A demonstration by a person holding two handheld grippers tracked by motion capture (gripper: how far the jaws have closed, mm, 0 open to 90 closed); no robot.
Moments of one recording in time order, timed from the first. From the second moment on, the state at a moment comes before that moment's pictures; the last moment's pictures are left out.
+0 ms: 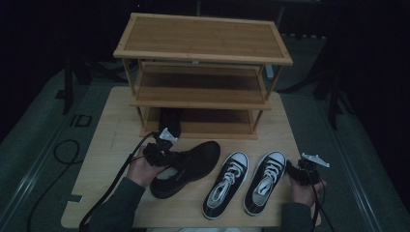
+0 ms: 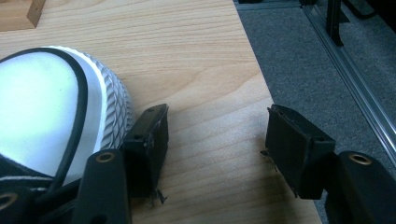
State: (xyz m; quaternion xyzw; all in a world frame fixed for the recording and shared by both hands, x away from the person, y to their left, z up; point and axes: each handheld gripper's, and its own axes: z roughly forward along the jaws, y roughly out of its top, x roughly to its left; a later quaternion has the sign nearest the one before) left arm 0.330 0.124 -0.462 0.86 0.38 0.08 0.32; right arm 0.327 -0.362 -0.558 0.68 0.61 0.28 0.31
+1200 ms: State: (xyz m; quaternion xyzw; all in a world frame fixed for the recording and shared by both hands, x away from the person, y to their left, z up) left arm 0.400 0.124 -0.466 0.80 0.46 0.12 0.37; right arm 0.327 -0.362 -0.558 0.68 0.61 0.28 0.30
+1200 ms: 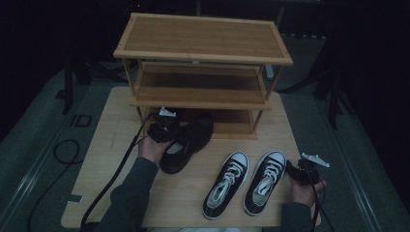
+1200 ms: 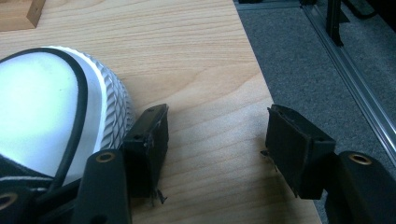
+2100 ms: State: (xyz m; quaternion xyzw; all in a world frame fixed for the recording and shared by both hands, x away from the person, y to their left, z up) left arm 0.391 0.140 -0.460 0.79 0.47 0.12 0.38; right arm 0.327 -0.362 -0.558 0.68 0.61 0.28 0.30
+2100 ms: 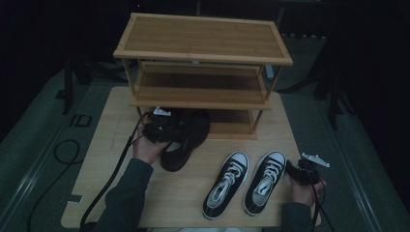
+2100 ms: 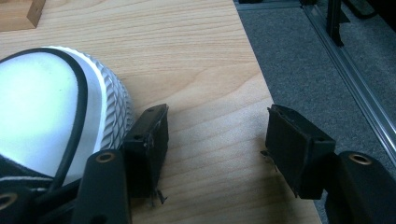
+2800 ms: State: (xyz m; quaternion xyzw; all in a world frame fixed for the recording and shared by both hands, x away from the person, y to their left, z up) left arm 0.358 0.182 -0.448 0.77 0.47 0.12 0.41; right arm 0.327 -0.362 -0.558 0.68 0.61 0.28 0.31
